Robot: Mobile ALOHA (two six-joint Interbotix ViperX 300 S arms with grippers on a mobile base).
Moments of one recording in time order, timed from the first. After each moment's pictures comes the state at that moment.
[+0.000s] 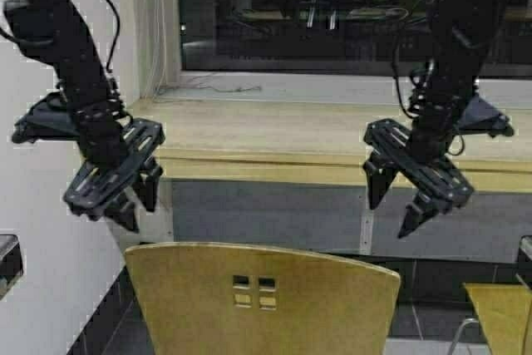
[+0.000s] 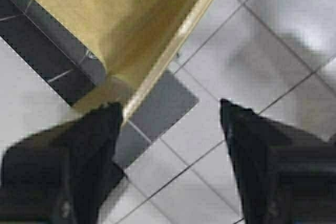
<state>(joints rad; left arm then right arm) -0.45 0.38 0.83 -0.77 -0.19 -0.73 0.35 0.41 0.76 0.61 0.00 0.74</state>
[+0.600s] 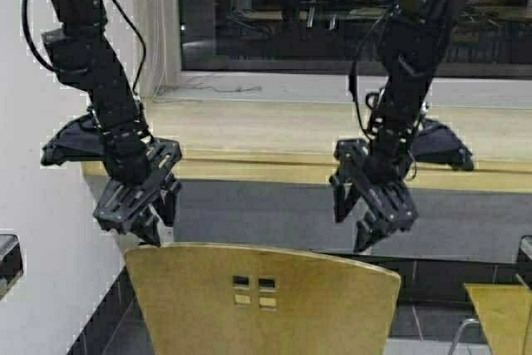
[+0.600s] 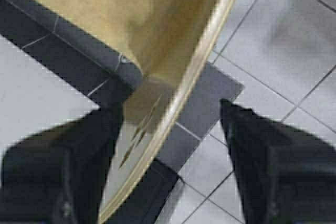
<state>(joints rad) -0.43 0.56 0.65 -0.82 -0.15 -0.74 0.45 0.60 0.61 0.84 -0.06 0.77</state>
